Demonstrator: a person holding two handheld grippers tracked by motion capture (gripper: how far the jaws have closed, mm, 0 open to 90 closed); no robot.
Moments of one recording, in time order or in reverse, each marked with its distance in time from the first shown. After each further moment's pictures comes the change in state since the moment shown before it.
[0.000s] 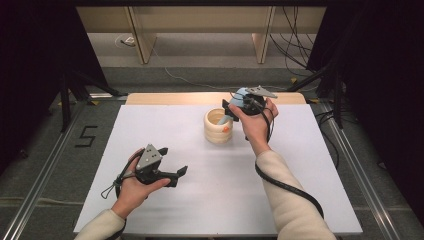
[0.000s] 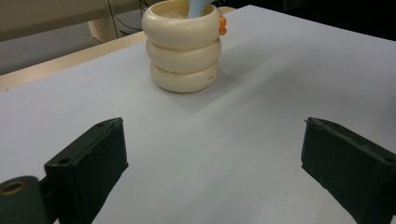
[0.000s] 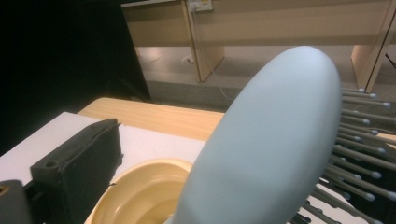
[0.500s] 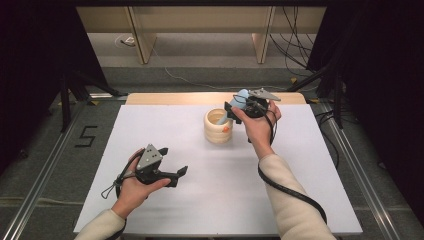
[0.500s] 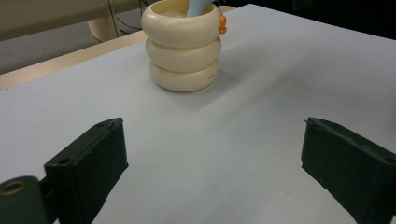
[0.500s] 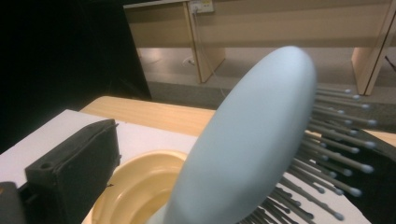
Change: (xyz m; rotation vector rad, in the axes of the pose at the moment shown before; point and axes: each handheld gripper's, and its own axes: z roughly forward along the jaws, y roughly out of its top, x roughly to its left) left arm 0.000 0.000 0.001 0.004 0.002 0.001; right arm -0.004 -0.004 -0.010 -0.012 0.003 -0.009
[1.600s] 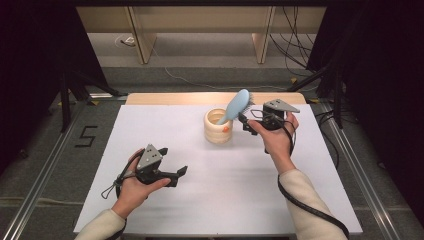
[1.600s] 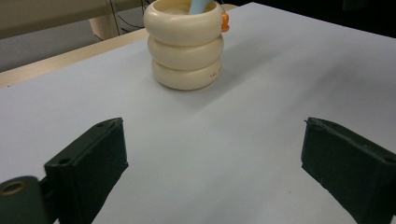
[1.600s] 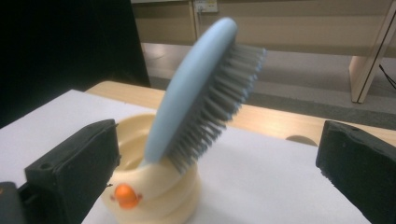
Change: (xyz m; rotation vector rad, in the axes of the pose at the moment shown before) left arm 0.001 -0.001 0.001 0.006 0.005 -0.004; right arm -0.023 -0.018 -0.053 0.001 0.023 -0.066
